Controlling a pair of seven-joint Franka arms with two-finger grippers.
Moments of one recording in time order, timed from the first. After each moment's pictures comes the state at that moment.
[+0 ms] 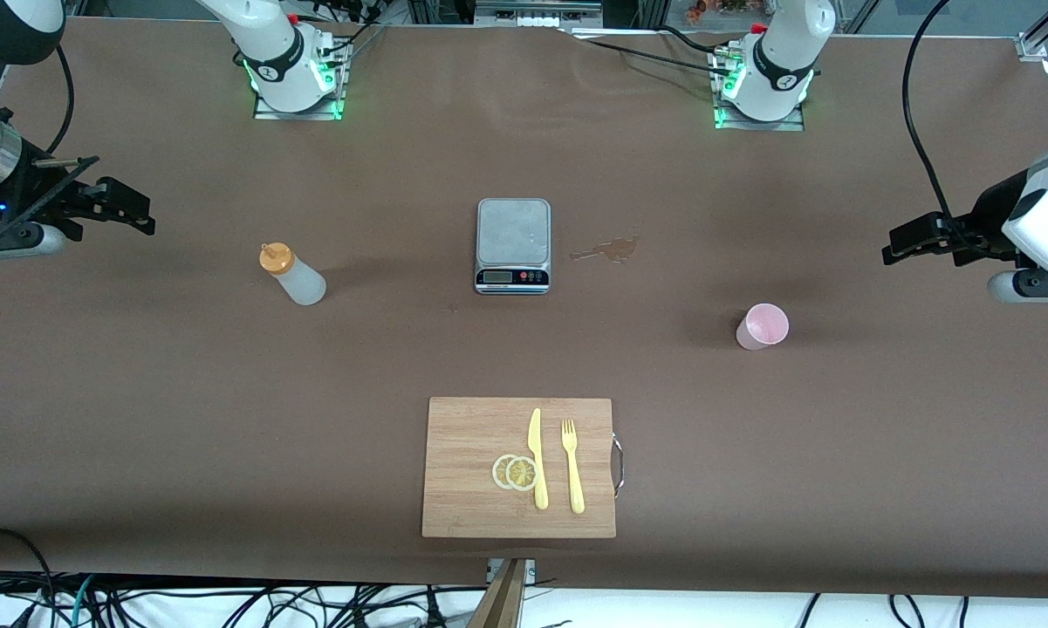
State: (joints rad) left arm 0.03 0.18 -0.05 -1.42 -0.09 1.51 -0.07; right arm 0.07 0.02 -0.06 -1.68 0.02 1.66 -0.08
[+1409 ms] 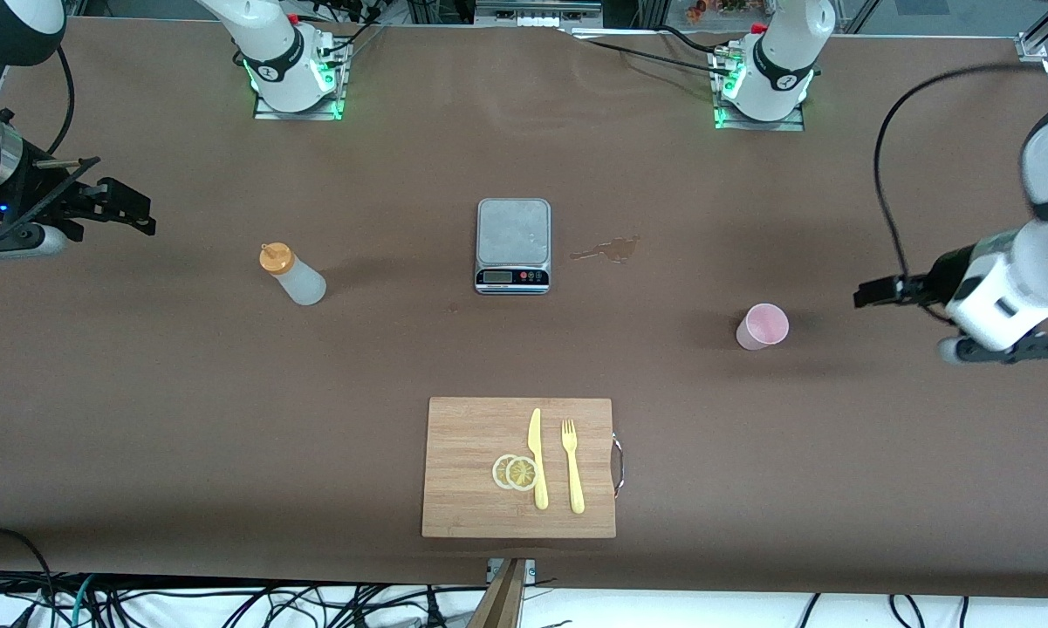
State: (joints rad) left arm 0.04 0.36 -0.04 -1.50 -0.09 1.67 -0.07; right arm 0.07 0.03 -0.06 -1.68 0.02 1.66 -0.08
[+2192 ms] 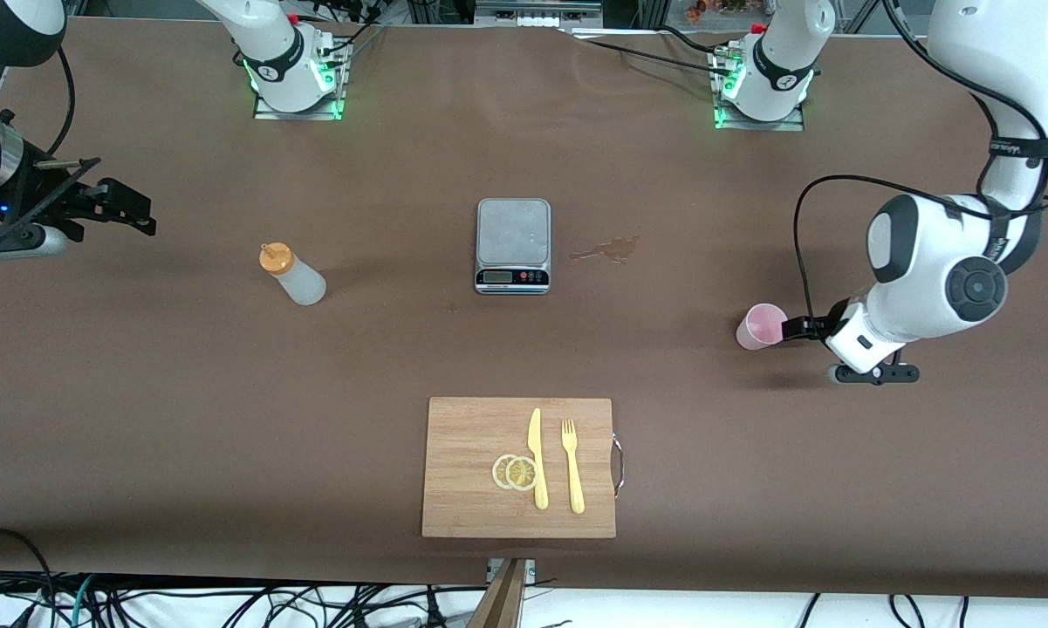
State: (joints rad) left arm 0.01 0.41 -0.05 -1.91 -0.04 2.19 -0.04; right arm 0.07 0.03 -0.06 -1.68 0.02 1.66 -0.08
